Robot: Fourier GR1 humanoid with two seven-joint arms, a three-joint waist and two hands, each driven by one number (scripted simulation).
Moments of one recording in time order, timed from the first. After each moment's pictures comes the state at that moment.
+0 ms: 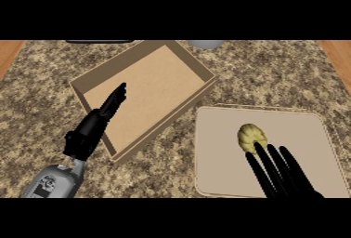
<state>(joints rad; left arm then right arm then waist) -0.21 0.33 -0.32 -1.54 0.11 0.06 0.06 0.30 -0.39 0.53 -2.28 1.37 0.23 0.29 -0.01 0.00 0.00</state>
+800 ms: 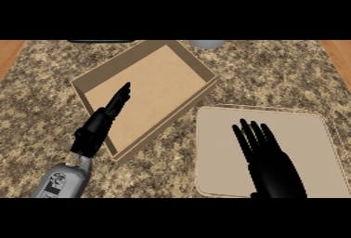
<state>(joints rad) -0.21 0.23 -0.25 -1.50 0.02 -0.01 0.05 0.10 -0.22 0.45 -1.96 1.39 0.25 0.31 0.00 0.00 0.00</state>
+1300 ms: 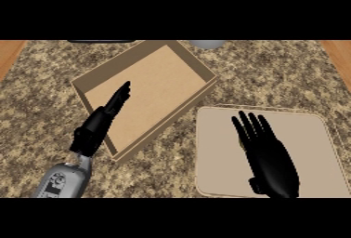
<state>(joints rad) -0.21 0.19 -0.20 -1.52 -0.03 -0.06 0.07 0.04 -0.20 0.38 -1.81 1.40 0.15 0.23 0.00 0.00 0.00</state>
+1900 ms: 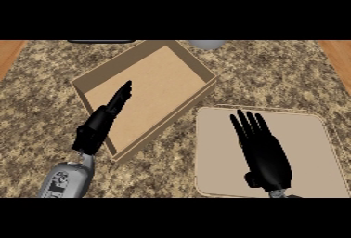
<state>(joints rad) -0.21 0.14 -0.16 -1.51 -0.08 -0.10 0.07 0.00 -0.16 0.35 -1.72 1.44 0.17 0.23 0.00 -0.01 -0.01</state>
